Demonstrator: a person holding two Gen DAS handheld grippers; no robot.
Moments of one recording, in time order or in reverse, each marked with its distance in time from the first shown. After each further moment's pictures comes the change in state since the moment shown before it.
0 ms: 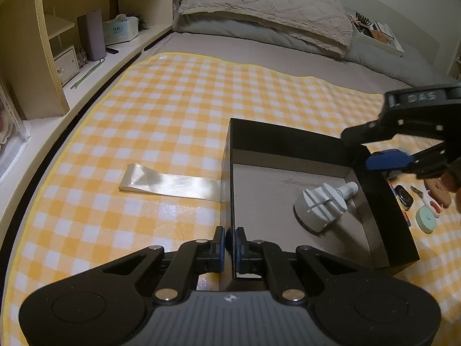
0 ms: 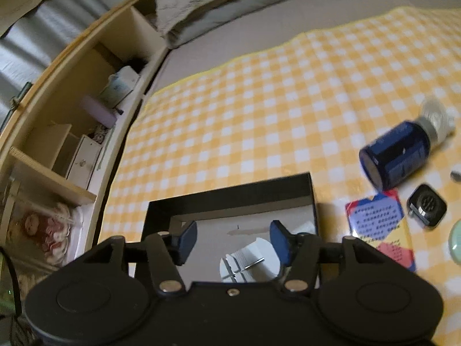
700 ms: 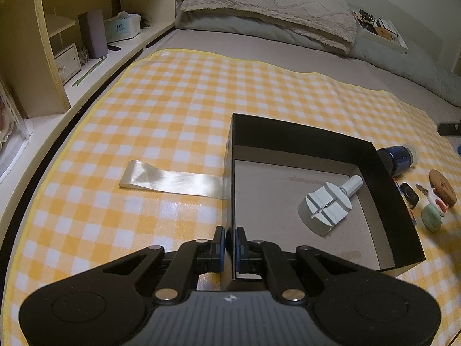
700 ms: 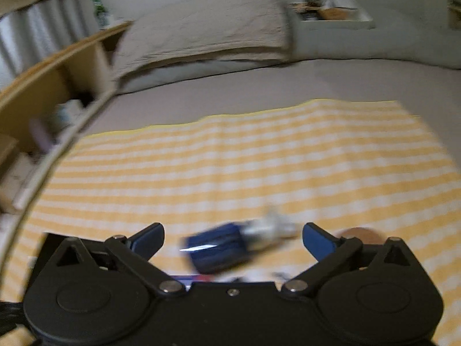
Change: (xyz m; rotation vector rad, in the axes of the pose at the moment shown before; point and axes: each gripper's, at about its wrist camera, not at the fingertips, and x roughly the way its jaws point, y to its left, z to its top) left arm 0.005 0.000 0.001 0.002 0.013 0.016; right arm -0.084 -0.112 0.044 -0.185 -0.237 -0.322
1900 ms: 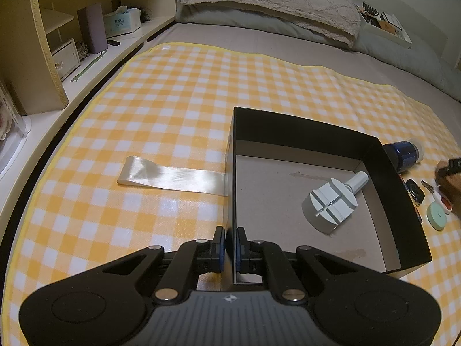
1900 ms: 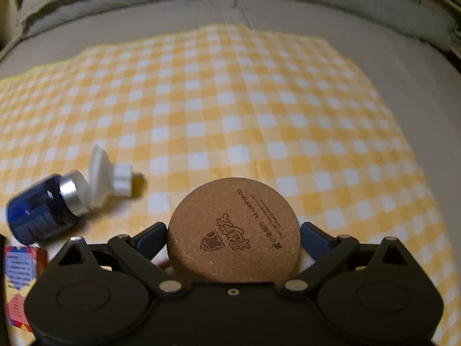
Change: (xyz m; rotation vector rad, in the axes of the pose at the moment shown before) left arm 0.007 0.000 0.001 -0.001 0.026 0.011; right arm 0.076 -0.094 -0.012 -0.014 0.226 -0.302
